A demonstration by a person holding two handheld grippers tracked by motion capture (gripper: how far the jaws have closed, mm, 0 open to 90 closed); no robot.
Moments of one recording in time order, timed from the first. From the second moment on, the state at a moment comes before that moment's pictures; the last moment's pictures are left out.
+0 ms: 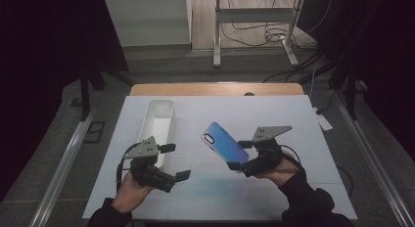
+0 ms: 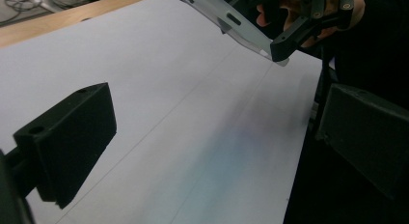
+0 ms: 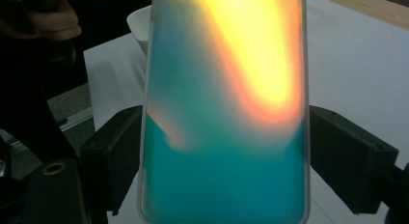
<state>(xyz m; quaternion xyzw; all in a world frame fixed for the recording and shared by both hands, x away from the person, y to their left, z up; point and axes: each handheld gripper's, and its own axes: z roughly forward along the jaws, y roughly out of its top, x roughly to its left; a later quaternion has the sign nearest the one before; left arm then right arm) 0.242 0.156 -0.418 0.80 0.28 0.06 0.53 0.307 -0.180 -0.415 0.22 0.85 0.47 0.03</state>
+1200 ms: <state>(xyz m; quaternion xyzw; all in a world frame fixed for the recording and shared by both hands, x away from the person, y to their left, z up) 0.276 0.101 -0.407 0.82 0.21 0.00 0.54 0.291 -0.183 -0.407 0.19 0.85 0.50 0.01</state>
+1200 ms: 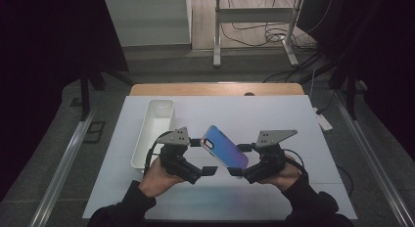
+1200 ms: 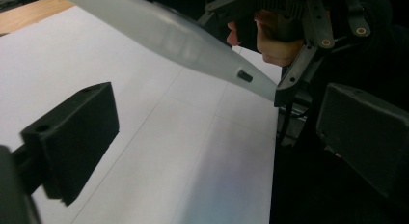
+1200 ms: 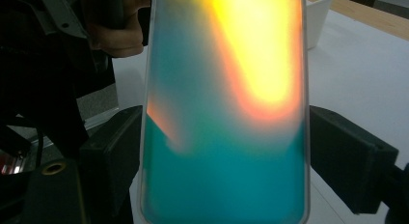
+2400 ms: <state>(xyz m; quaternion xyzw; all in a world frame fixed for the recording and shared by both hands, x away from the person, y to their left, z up) 0.277 0.111 -0.411 0.81 0.15 -0.11 0.56 0.289 -0.178 -0.411 0.16 0.85 0.50 -0.02</state>
